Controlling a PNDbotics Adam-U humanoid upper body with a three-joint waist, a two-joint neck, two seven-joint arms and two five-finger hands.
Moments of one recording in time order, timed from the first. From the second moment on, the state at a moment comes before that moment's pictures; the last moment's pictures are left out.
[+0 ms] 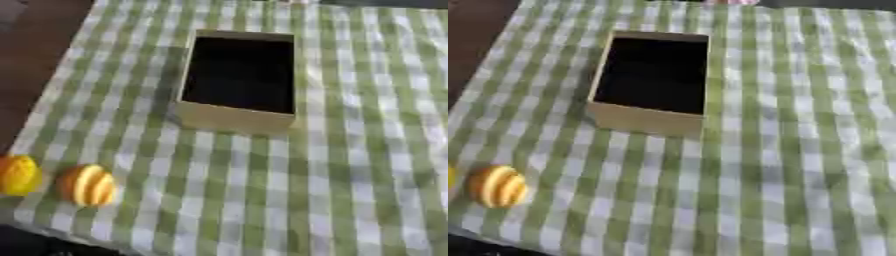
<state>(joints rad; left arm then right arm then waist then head) -0.13 0.63 0.09 -1.98 -0.12 -0.36 0.51 -0.07 -0.49 -0.23 -1.98 -0.04 -0.55 -0.09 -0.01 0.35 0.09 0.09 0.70</state>
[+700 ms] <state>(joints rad) 0.09 0.72 0.19 -1.98 -0.28 -0.21 0.45 -0.05 -0.49 -0.23 -1.98 -0.03 -0.56 -0.10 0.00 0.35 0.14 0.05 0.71</state>
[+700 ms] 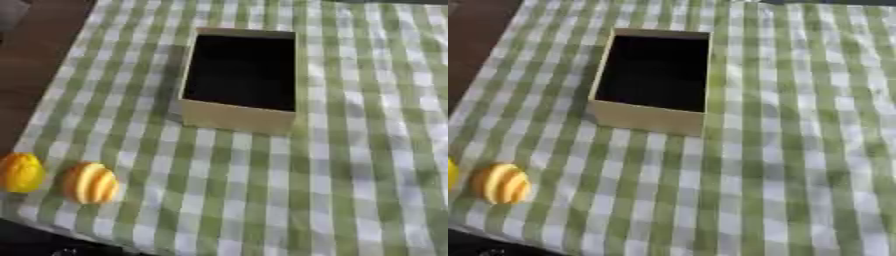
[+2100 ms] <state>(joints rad) 0.12 0.94 0.19 -1.82 -0.42 -0.08 -0.48 -0.03 -0.50 -0.24 -1.98 0.02 -0.54 -0.12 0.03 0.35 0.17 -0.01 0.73</state>
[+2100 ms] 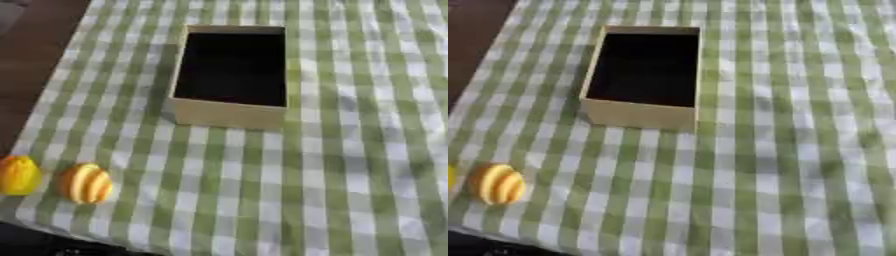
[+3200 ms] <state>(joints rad) 0.03 0.94 0.08 -1.72 -0.51 -0.04 -0.47 -0.03 -0.50 -0.23 -1.98 0.00 -0.53 -0.11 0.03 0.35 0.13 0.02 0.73</state>
